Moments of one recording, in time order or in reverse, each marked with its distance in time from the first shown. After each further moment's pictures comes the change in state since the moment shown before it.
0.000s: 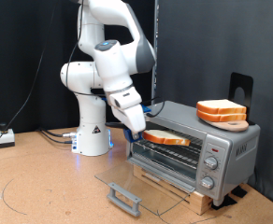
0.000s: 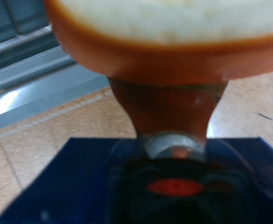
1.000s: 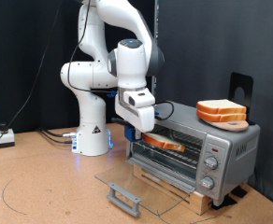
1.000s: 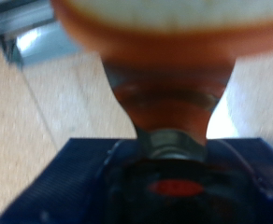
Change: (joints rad) arm -0.076 -0.014 0.106 -0.012 -0.240 -0.001 0.118
